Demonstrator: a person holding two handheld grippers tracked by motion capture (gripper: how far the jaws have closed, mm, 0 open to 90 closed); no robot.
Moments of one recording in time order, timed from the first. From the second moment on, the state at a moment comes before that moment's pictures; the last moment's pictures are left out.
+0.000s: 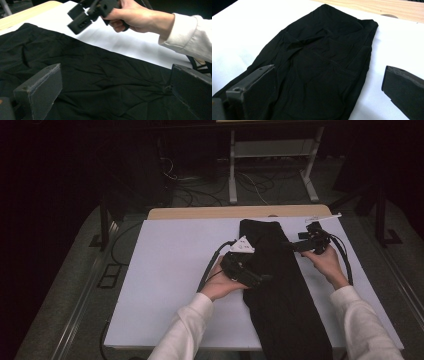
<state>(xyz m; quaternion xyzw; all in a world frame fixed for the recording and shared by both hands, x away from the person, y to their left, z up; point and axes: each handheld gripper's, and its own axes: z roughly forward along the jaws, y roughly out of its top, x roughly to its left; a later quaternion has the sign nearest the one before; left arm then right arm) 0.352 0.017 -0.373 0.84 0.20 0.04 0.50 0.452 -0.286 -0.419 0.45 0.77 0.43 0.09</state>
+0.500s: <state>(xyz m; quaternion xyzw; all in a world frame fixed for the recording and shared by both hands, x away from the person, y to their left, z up) 0.378 0.035 -0.375 0.83 0.23 0.06 0.50 0.452 -0.286 -0.422 0.46 0.77 0.44 0.08</state>
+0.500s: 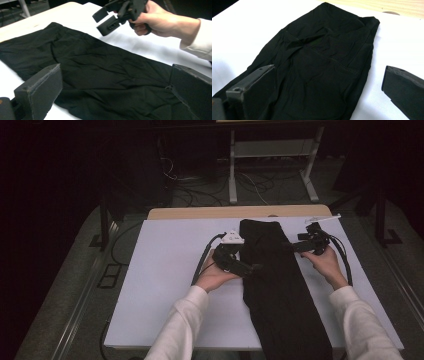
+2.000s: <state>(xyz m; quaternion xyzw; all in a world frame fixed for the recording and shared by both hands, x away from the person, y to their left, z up) 0.466 0.055 -0.431 0.79 0.37 0.04 0.49 0.465 -0.299 -0.431 0.48 0.77 0.42 0.06</state>
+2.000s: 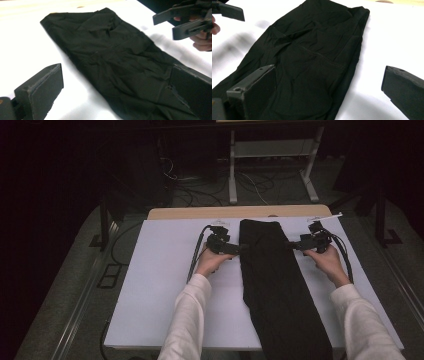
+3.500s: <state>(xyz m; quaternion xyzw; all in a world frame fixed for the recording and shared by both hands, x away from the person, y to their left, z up) 0.477 0.031 -0.459 0.80 0.43 0.03 0.42 0.477 -0.280 -0.455 0.55 0.74 0.38 0.06</state>
